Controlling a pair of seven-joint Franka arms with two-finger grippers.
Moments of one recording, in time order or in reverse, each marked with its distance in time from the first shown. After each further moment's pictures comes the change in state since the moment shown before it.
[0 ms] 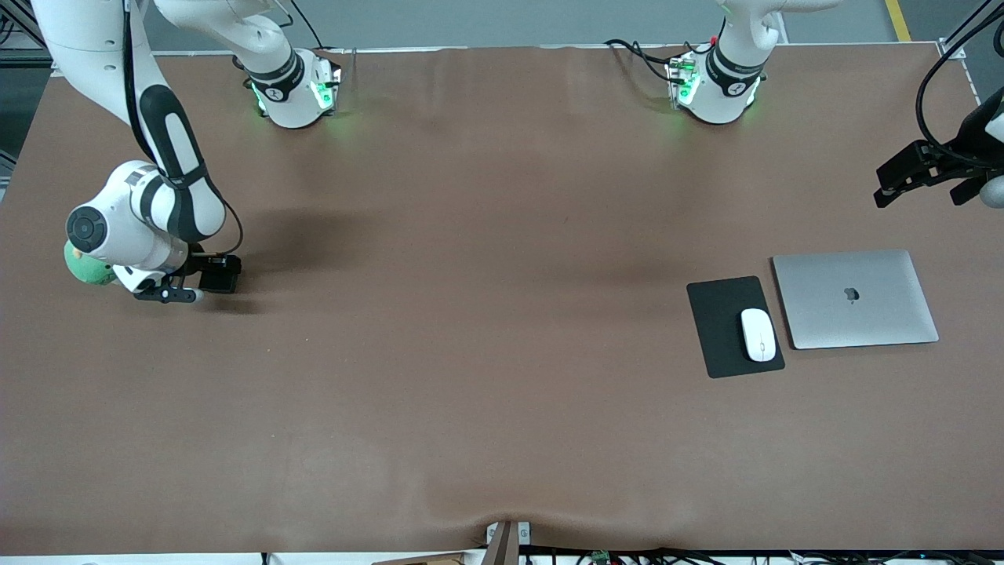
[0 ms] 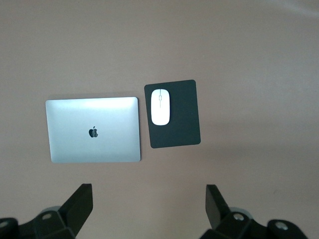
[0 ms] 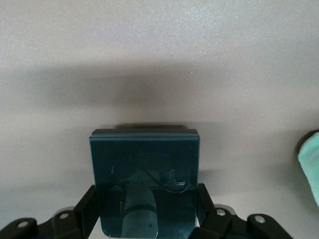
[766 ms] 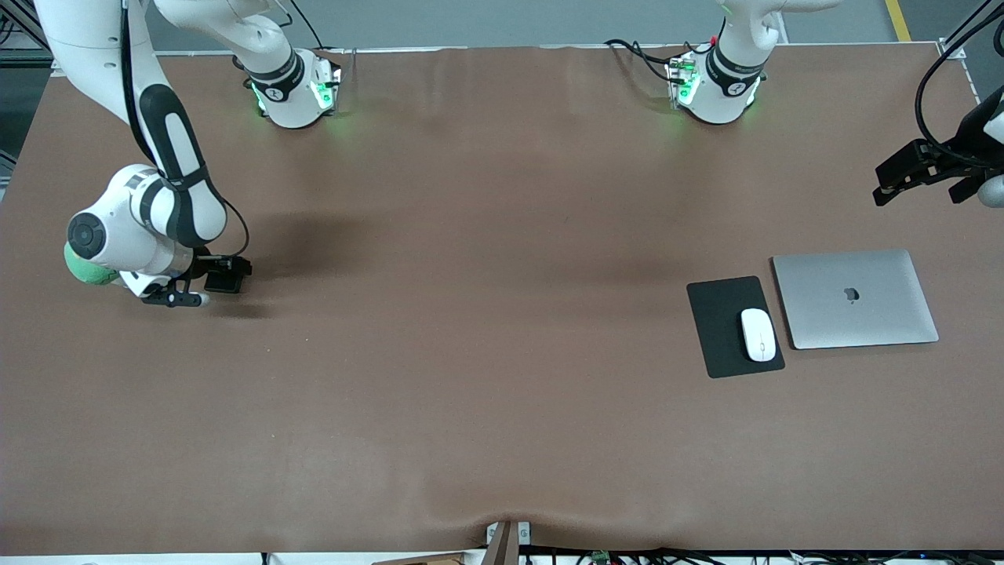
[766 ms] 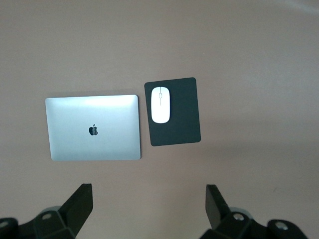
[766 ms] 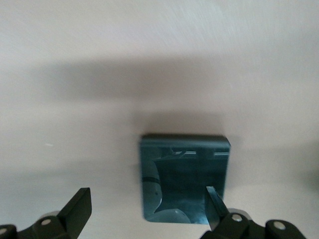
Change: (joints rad) left arm 0.000 0.000 0.000 0.000 0.000 -0.007 0.000; right arm 0.015 -0.006 0.017 0.100 0.042 -0.137 0.000
